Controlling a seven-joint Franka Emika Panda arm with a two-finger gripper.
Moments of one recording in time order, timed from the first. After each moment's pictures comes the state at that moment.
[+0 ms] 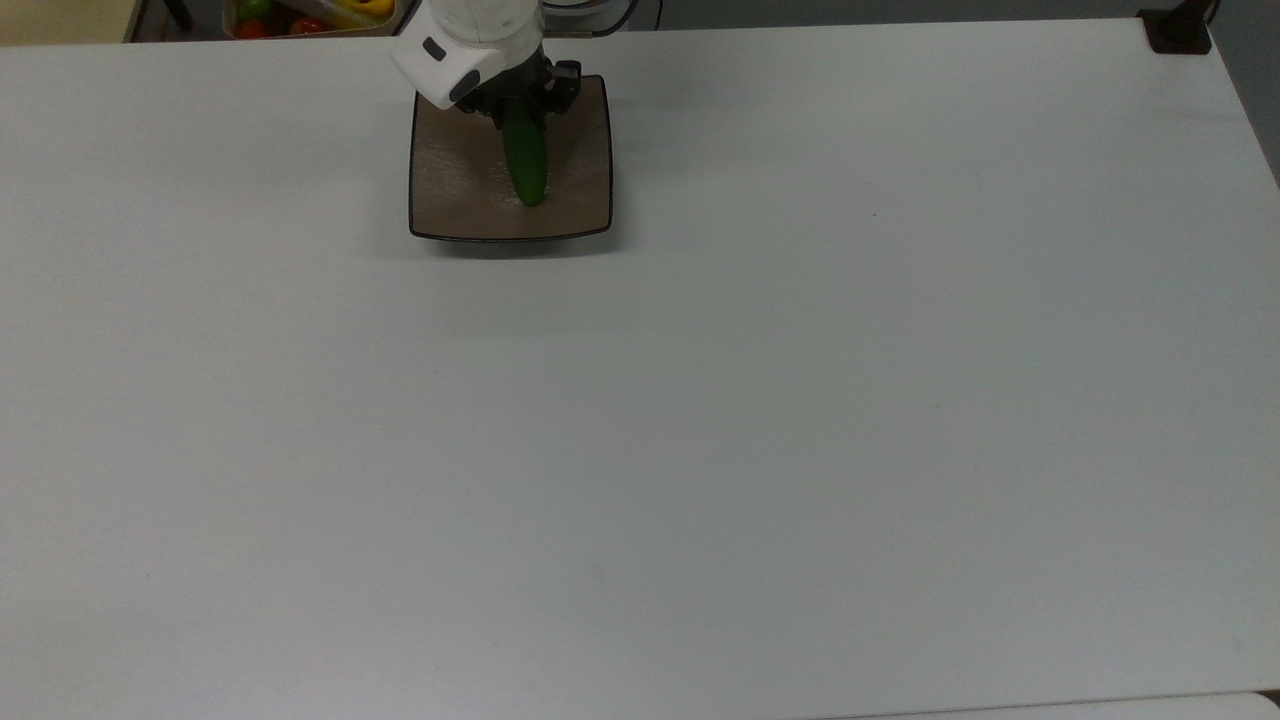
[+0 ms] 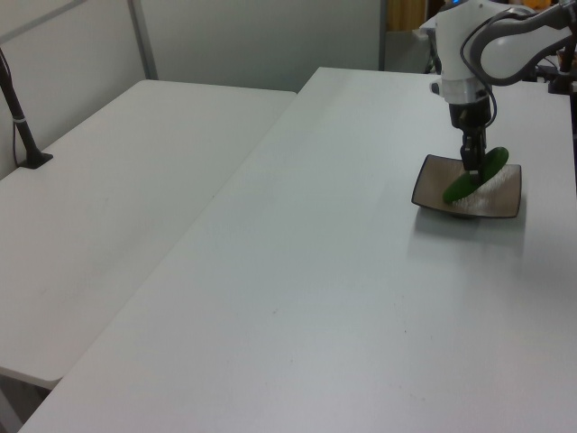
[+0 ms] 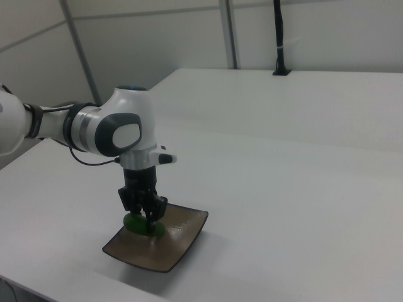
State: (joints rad) arm -0.01 -0.04 0.04 -2.20 -0.01 1.92 -0.04
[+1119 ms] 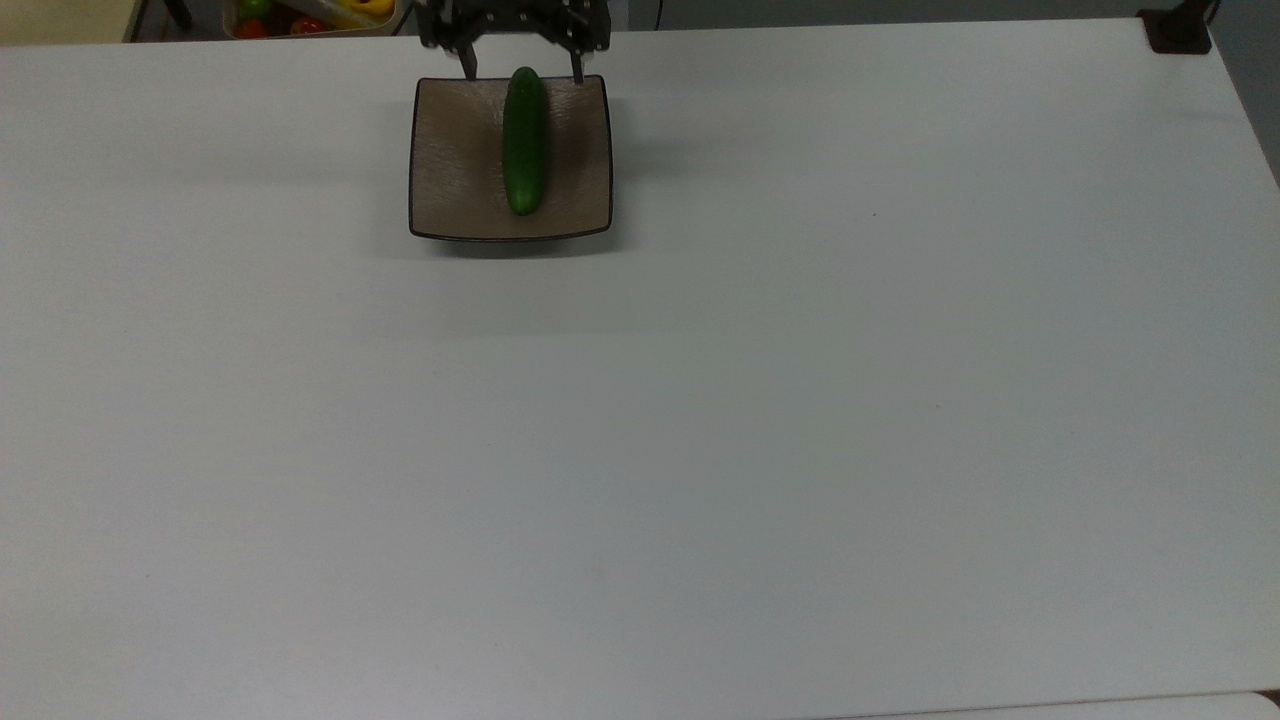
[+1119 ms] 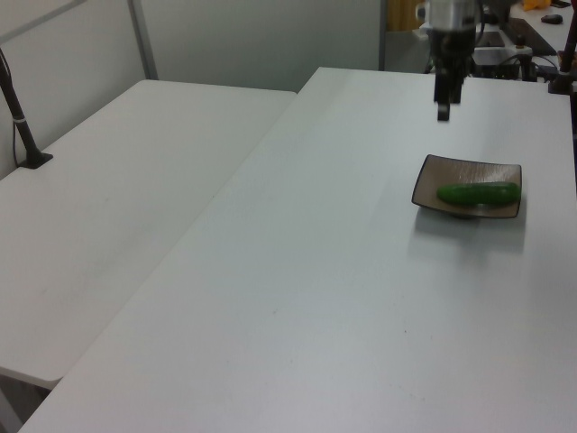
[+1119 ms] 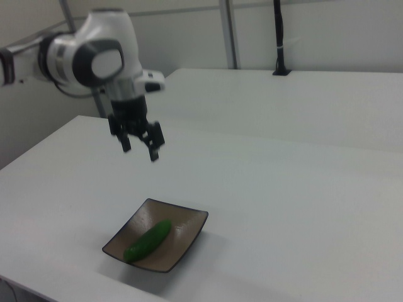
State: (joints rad) arm -0.01 -0.07 0.07 -1.85 0.05 1.75 0.03
